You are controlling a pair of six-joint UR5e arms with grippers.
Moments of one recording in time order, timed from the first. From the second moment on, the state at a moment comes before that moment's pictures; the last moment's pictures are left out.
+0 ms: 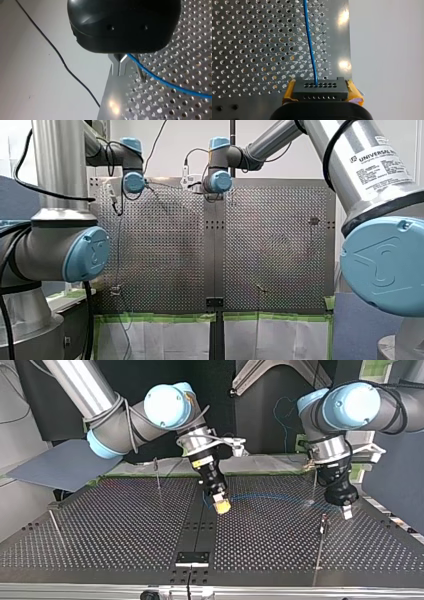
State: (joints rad) left arm -0.04 -1.48 -1.87 -2.67 -1.94 -1.80; right arm 2.41 -1.12 1.22 -0.27 1.61 1.58
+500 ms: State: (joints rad) left arm 0.09 -1.52 -1.86 -2.66 -1.81 -1.83; right arm 2.40 -1.12 1.21 -0.26 1.61 1.58
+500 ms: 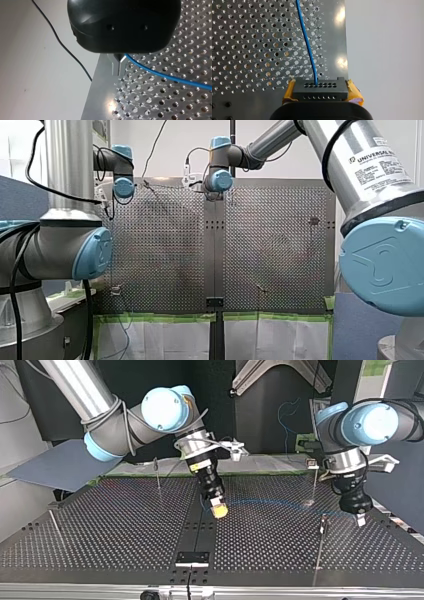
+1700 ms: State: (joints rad) left arm 0.12 -1.65 -1.70 -2.65 -1.63 -1.92; right arm 2.34 -1.04 1.13 -0.26 1.62 1.58
